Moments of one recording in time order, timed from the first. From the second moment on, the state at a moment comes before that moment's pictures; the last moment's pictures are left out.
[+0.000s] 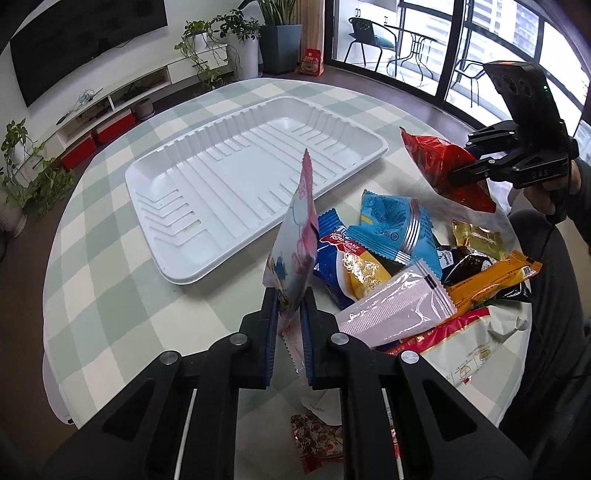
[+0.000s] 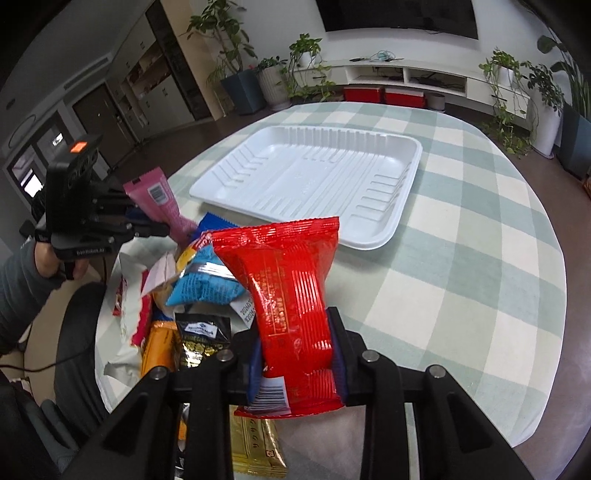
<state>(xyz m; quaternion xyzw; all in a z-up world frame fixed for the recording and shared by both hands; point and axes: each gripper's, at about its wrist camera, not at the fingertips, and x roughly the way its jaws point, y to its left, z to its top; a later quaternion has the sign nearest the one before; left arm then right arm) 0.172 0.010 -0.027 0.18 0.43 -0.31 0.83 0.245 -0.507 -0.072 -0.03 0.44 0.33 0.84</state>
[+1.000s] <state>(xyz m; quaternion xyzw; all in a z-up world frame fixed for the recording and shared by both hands) 0.164 0.026 -0.024 0.14 0.42 -0.29 0.85 0.239 -0.527 -0.069 0.04 0.41 0.30 0.86</state>
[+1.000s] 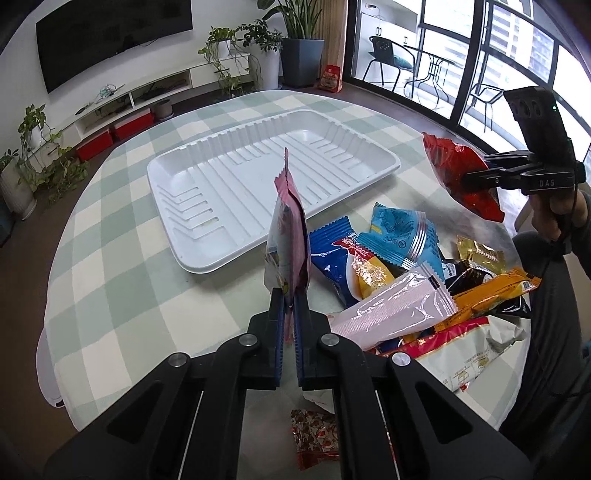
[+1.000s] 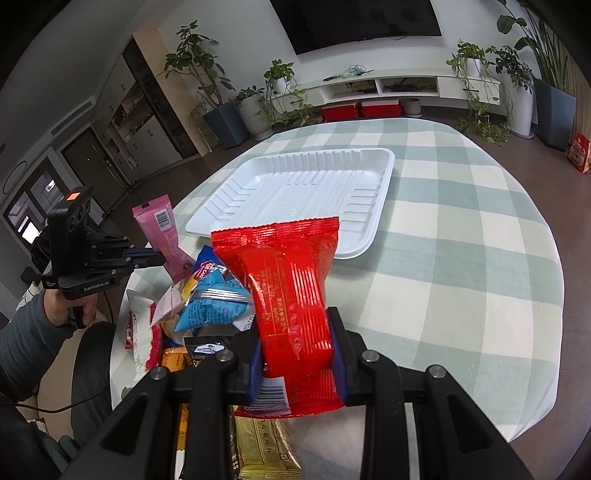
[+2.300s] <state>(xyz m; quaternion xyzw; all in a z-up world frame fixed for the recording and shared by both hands) 0.296 0.021 0.051 0.02 0.48 -0.32 0.82 0.355 -0.488 -0.020 0.11 0.43 0.24 0.87</state>
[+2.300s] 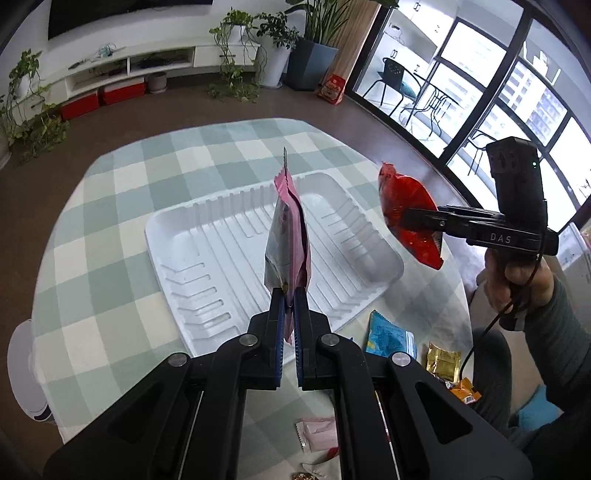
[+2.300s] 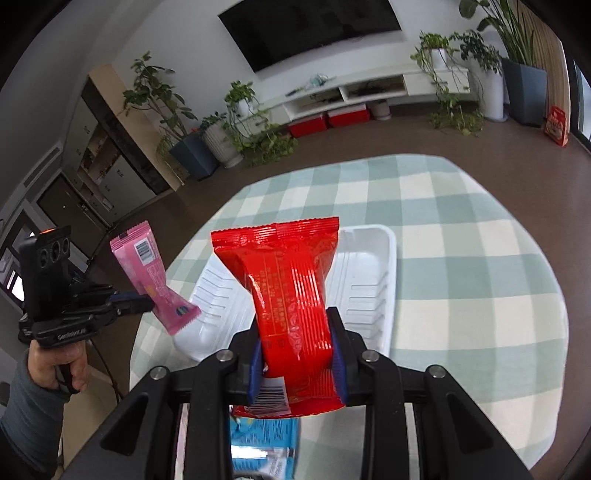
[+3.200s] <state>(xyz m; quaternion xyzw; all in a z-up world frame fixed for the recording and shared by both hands) 0.374 0.034 -0.032 -0.06 0.56 -0.28 0.77 0.402 -0.451 -0.085 0.06 0.49 0.16 0.85</state>
